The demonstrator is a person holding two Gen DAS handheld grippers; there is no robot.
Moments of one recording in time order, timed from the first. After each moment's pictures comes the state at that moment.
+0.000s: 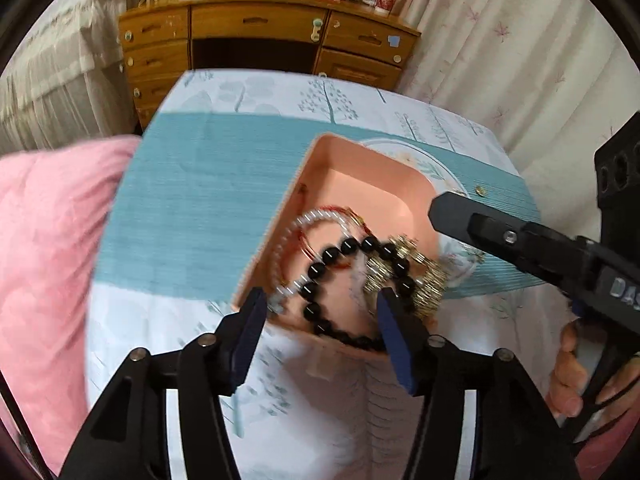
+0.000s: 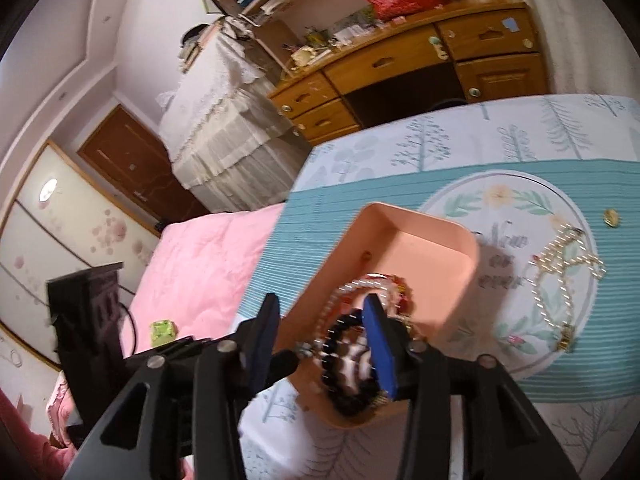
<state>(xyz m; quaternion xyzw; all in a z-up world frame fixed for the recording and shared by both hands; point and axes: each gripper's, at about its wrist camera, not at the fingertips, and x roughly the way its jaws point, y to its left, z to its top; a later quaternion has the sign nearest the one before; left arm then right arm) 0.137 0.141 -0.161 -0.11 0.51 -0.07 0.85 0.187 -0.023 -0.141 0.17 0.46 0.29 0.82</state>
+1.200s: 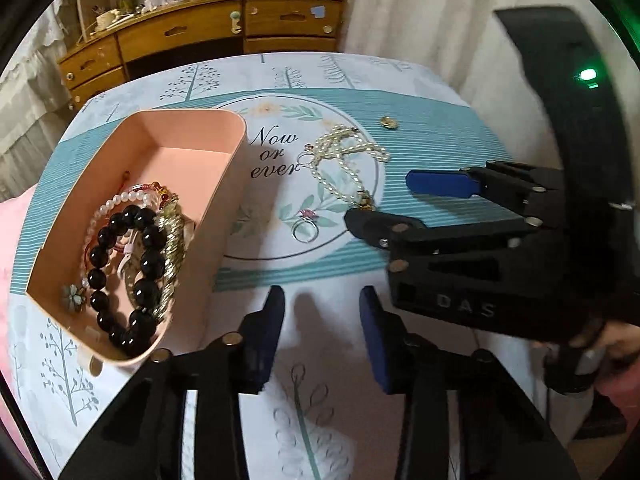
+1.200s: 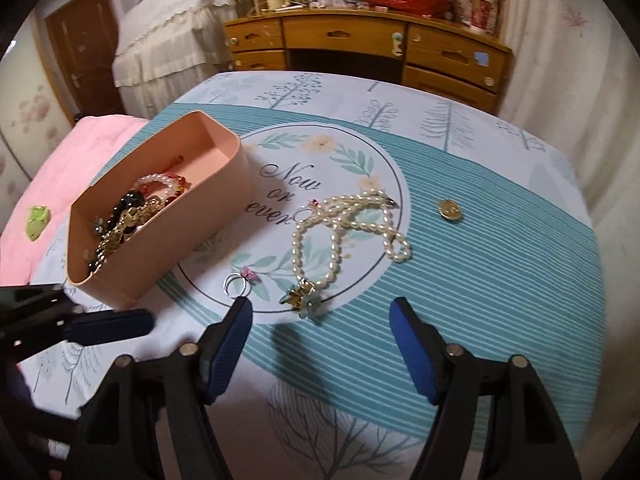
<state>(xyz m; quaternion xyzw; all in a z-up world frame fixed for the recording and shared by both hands) 0.134 -0.027 -0.198 -0.01 0.51 -0.11 0.85 0.194 -0.116 -0.200 -0.09 0.48 0.23 0.84</state>
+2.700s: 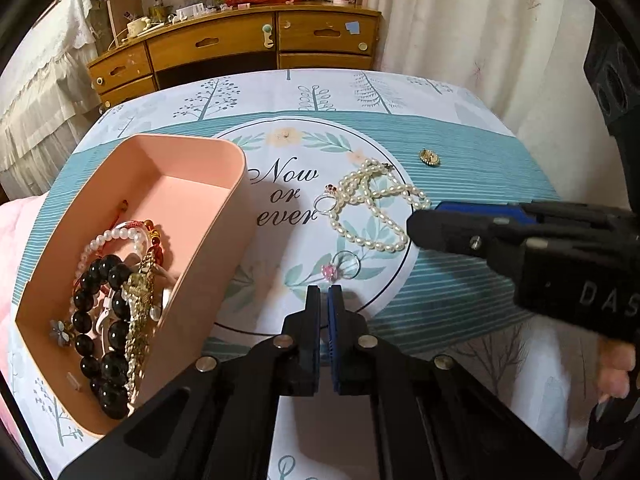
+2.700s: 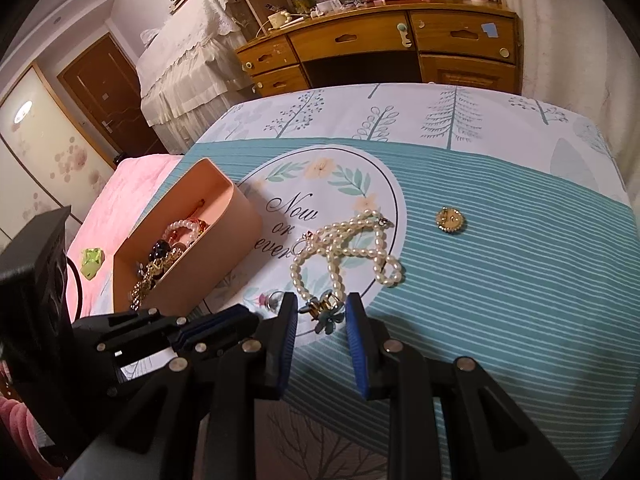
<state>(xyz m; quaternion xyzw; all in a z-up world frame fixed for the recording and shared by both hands) 0.177 -0.040 -0.216 -0.01 0.48 -0.04 0.88 0.225 -0.151 -0.189 0.03 0.49 0.29 0.82</state>
